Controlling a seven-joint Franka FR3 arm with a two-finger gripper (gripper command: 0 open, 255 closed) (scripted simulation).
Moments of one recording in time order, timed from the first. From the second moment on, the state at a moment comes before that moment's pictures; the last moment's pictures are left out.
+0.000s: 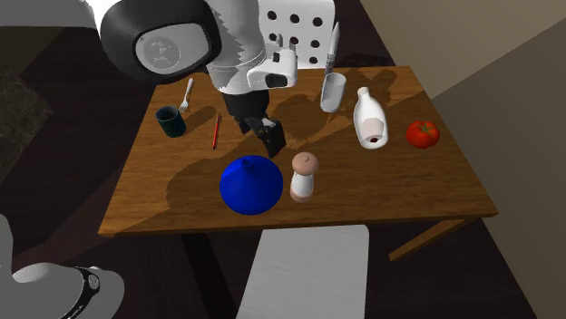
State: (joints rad) arm 0.00 -0.15 0.00 -2.04 -0.04 1.97 -0.19
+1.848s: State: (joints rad) arm -0.01 0.33 -0.01 -1.73 -0.12 2.11 -0.21
